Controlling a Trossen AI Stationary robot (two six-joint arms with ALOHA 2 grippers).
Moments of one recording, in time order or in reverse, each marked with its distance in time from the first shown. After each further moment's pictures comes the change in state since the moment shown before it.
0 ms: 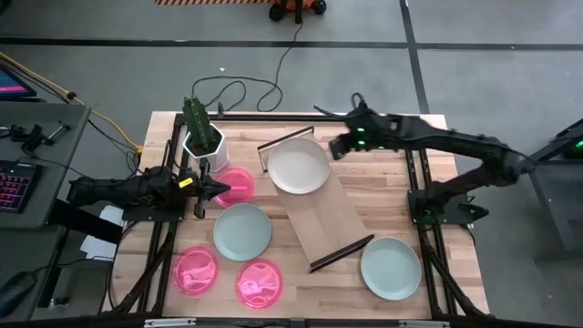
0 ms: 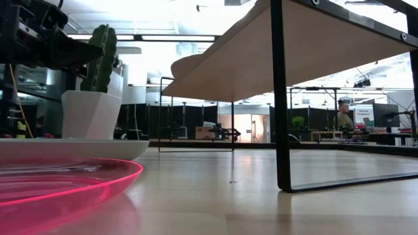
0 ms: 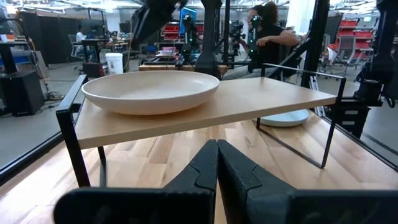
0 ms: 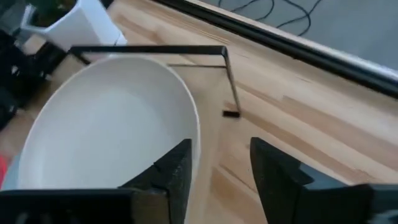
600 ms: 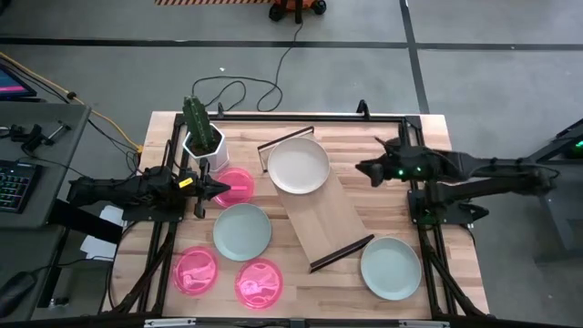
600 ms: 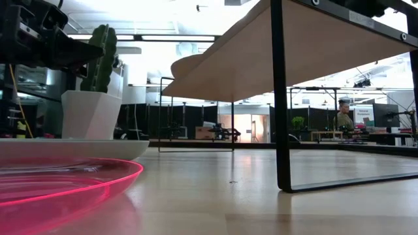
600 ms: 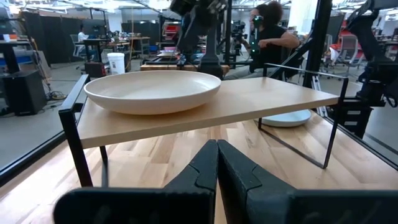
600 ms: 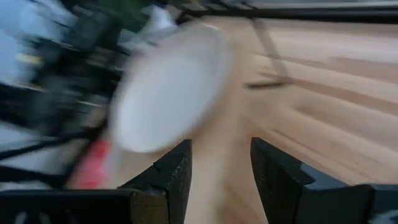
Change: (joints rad) left arm 0.000 0.000 0.000 0.000 -0.008 0.000; right arm 0.252 -0.587 -0.584 0.384 0.075 0.254
